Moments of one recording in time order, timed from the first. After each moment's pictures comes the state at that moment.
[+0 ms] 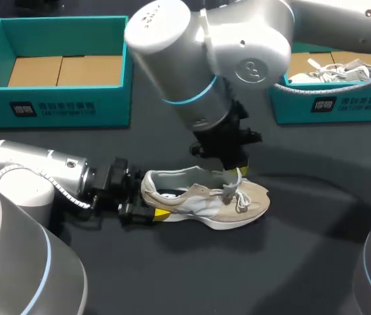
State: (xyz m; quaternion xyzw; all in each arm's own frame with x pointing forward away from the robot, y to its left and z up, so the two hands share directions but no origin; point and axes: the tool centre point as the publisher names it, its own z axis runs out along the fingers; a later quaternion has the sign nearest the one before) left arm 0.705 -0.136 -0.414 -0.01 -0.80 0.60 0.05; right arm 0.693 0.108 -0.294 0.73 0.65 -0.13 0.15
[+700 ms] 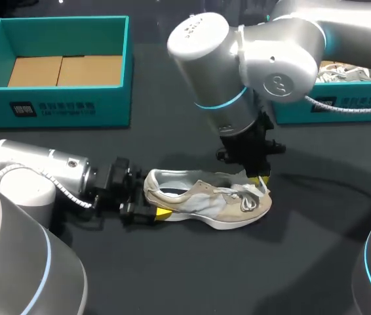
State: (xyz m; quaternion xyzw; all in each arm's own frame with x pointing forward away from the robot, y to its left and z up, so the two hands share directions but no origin) left arm 0.704 -0.139 -0.412 -0.01 -0.80 0.60 0.05; right arm 0.698 0.060 -0.338 0.77 0.60 -0.16 0.13
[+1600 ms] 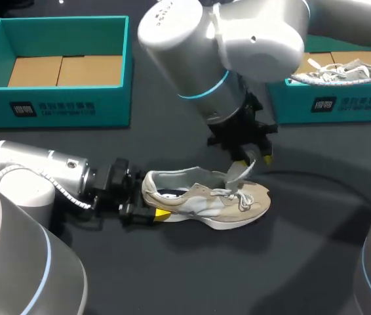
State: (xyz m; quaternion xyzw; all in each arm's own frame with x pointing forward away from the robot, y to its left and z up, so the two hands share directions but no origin) left arm 0.704 -0.138 -0.415 -0.01 -0.80 0.60 0.05; right arm 0.708 0.084 -0.269 0.73 0.64 -0.13 0.19
